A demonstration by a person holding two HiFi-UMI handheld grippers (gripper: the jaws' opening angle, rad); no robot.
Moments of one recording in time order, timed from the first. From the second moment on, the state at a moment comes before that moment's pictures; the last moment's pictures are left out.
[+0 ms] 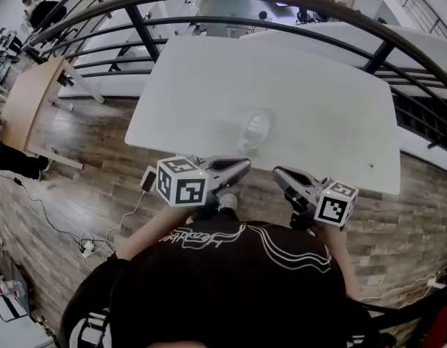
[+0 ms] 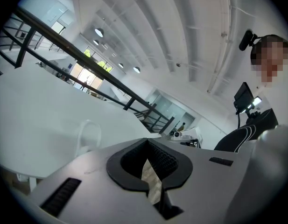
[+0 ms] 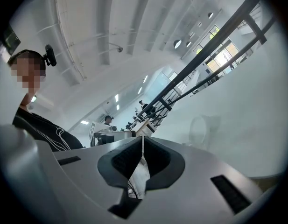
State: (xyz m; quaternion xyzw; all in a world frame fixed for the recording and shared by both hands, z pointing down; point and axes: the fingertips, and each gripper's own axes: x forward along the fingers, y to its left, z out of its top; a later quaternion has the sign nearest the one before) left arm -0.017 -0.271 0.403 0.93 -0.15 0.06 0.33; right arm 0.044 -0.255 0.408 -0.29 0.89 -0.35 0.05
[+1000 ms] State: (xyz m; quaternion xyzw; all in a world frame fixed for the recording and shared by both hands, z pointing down) left arm -0.021 -0.422 0.447 0.91 -0.15 0.09 0.39; right arm 0.073 -0.399 0.465 -0.34 0.85 -0.39 0.02
